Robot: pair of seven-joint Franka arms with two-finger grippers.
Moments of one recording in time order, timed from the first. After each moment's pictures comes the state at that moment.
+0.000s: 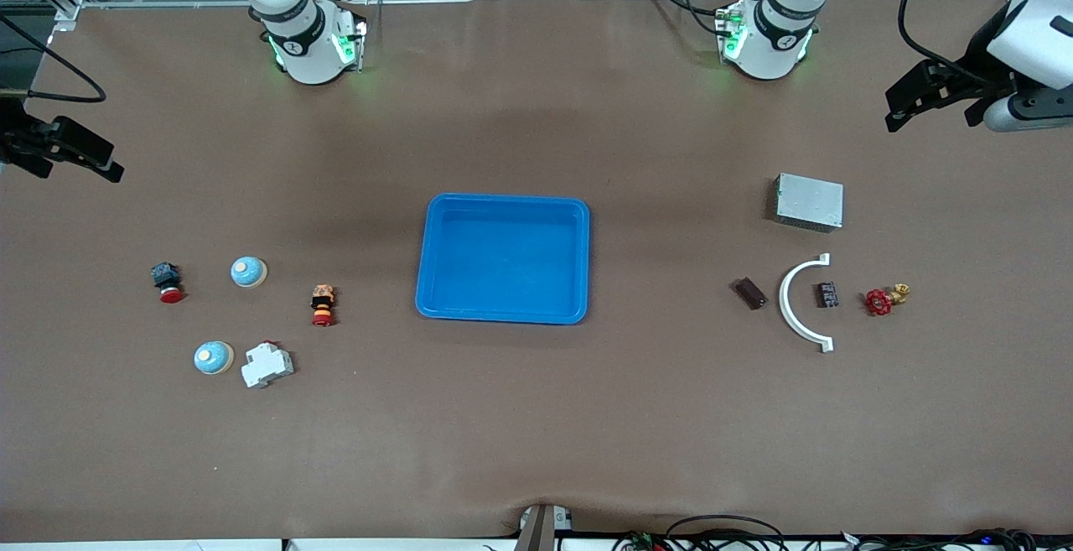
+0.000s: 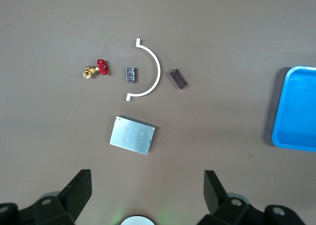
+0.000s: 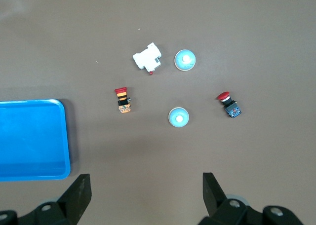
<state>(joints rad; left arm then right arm) -0.07 -0.10 -0.08 -1.58 0.01 1.47 -0.19 -0.03 -0.04 -0.03 -1.59 0.04 1.59 0.04</state>
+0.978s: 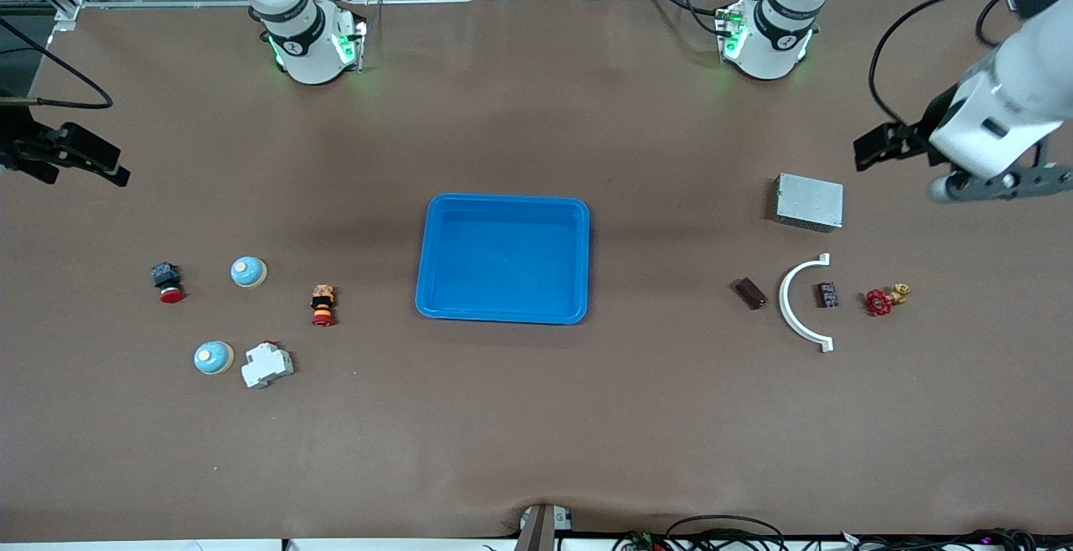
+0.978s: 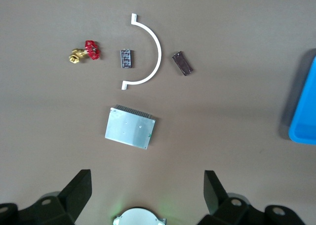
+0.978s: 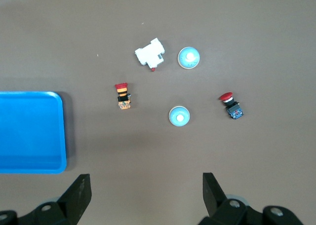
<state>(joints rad) -0.07 0.04 -0.08 -1.65 0.01 1.53 -0.20 -0.02 0.00 -0.02 -1.59 0.04 1.58 -0.01</state>
